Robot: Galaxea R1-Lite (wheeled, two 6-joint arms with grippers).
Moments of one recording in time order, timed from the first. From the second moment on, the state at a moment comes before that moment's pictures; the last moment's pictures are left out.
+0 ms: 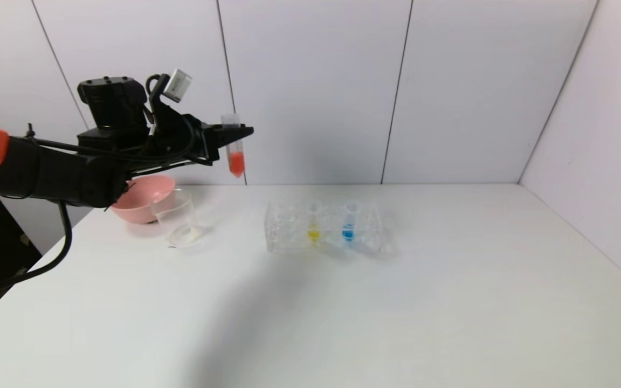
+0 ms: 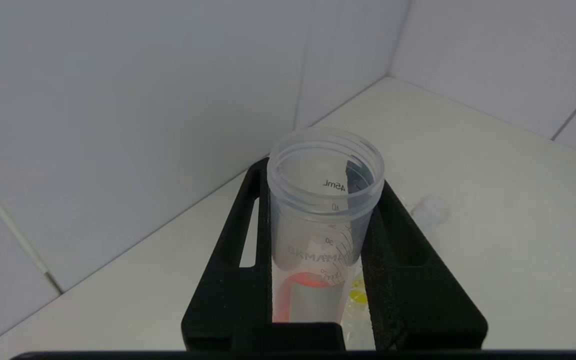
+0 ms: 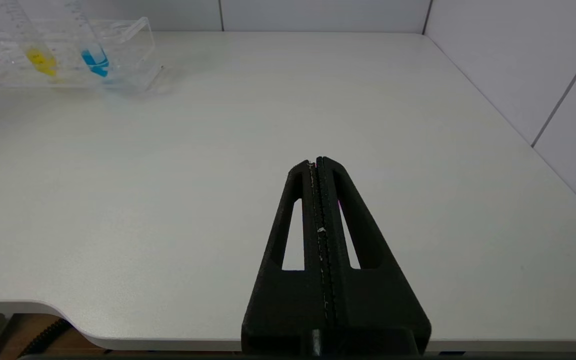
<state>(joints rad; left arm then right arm) -0.13 1.97 -1.35 -0.69 -0.77 -0.11 0.00 0.00 0.00 0.00 0.00 0.00</state>
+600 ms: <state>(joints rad) 0.13 1.76 -1.33 -0.51 -0.66 -0.13 0.00 0.00 0.00 0.00 0.00 0.00</state>
